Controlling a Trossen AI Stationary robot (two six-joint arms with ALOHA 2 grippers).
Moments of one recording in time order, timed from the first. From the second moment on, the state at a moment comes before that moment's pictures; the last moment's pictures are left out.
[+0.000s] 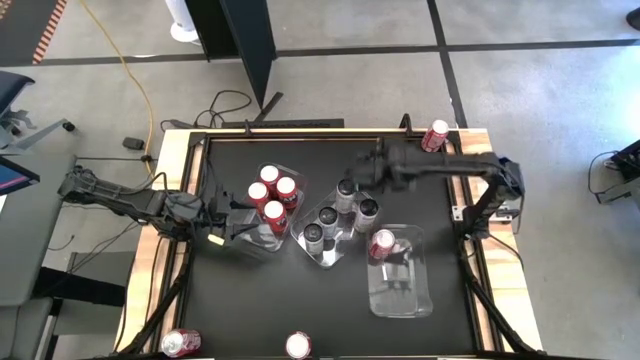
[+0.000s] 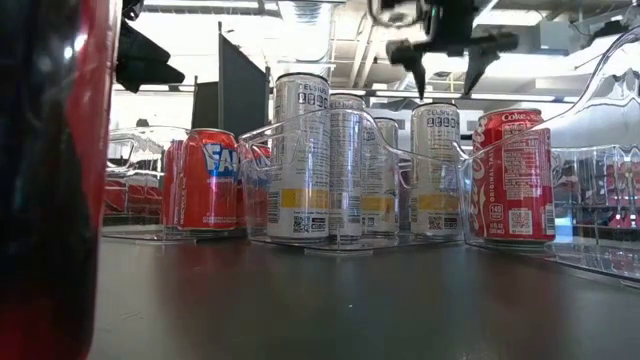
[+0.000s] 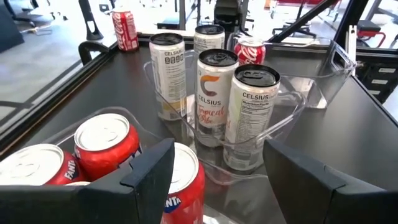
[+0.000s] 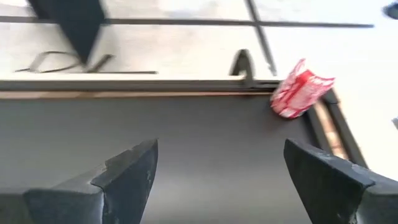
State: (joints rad) left arm -0.24 0.53 0.42 -0.16 -0.38 -0.11; right arm -0.14 1.69 1.61 -1.57 0.87 1.53
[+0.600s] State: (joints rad) left arm -0.24 0.53 0.42 -0.09 -0.37 -0.01; right arm -0.80 1.63 1.60 -1.54 0.61 1.20
